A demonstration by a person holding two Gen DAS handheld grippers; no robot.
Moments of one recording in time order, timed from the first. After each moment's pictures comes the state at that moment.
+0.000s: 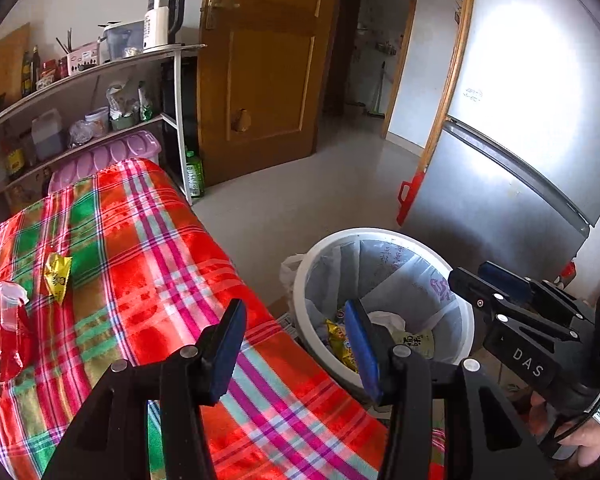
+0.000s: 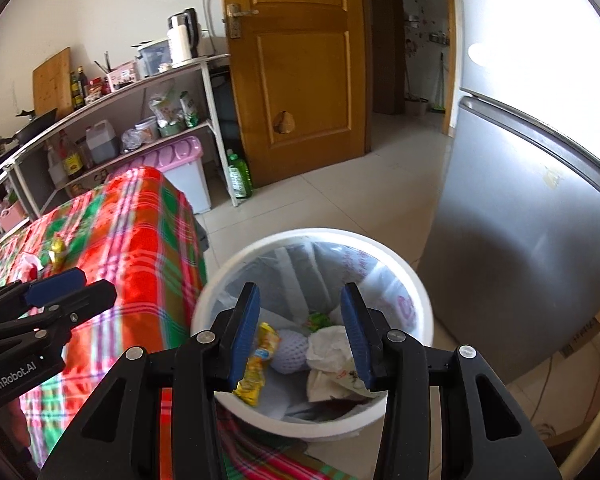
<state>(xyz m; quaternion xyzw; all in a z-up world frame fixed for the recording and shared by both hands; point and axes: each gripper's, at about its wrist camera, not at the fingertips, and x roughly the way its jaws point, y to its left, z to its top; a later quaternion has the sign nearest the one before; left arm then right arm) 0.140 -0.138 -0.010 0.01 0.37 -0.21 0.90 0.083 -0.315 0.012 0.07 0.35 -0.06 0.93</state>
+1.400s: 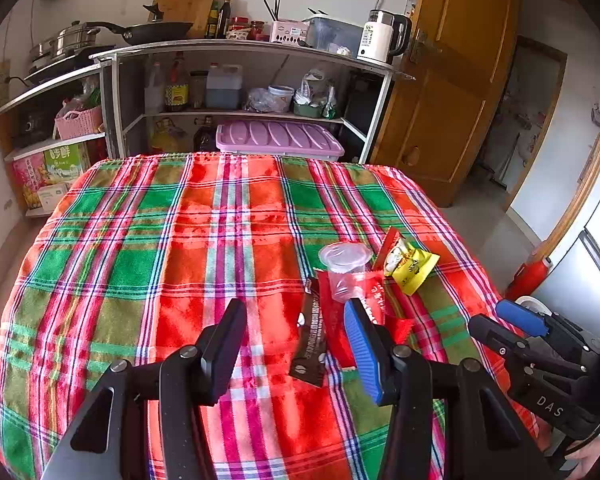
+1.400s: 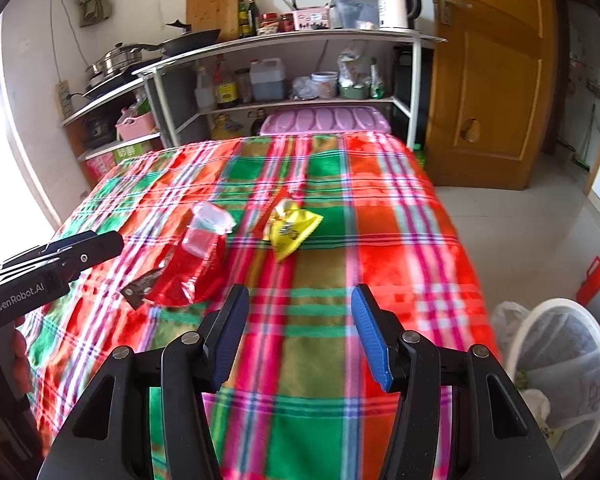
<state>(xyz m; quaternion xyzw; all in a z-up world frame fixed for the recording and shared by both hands) 0.137 0.160 -0.013 -0.10 0.37 0.01 0.92 0.167 -0.053 -0.007 -0.02 0.39 0.20 0.90</state>
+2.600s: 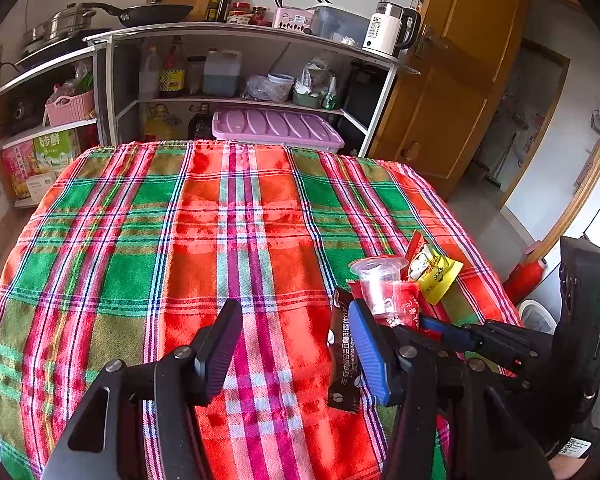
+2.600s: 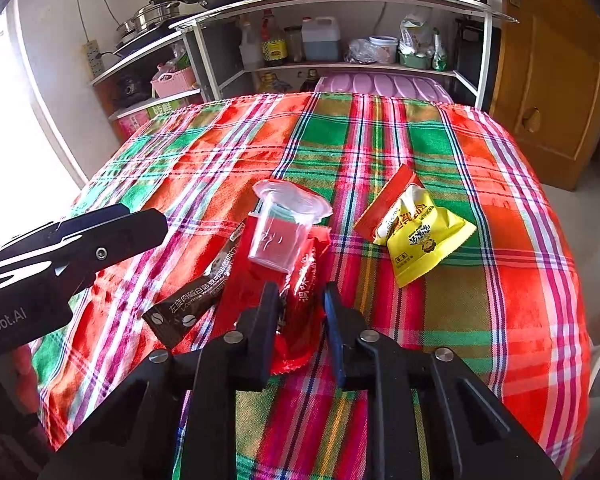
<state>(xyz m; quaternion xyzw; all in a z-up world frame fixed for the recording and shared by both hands) 0.165 0.185 -0.029 -0.12 0.38 0.00 0.92 0.204 0.020 -0.043 -0.05 0.44 0.26 0.86</state>
